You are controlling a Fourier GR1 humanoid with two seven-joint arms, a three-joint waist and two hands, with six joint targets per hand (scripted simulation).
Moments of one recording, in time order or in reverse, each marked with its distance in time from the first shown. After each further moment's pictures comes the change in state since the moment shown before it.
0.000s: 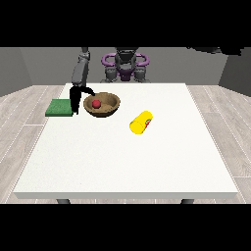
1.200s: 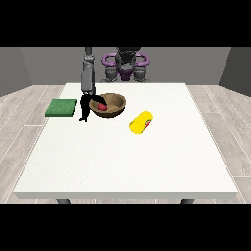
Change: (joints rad) left arm -0.114 0.060 0.002 -0.086 0.078 -0.012 0.132; right arm -0.176 0.042 -0.014 0.236 0.045 -0.146 -0.171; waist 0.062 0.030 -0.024
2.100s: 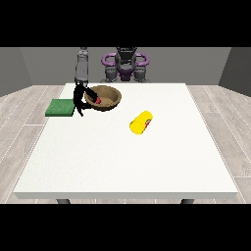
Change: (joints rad) left arm 0.090 0.050 0.054 0.174 0.008 -0.080 -0.063; right arm 0.037 -0.102 0.161 -0.089 0.232 -0.208 0.395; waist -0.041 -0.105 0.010
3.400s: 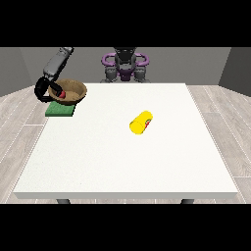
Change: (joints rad) left arm 0.092 0.134 0.066 0.057 0.002 -0.013 -0.093; right arm -0.087 -0.325 -0.130 0.151 -0.047 0.285 0.007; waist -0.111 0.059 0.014
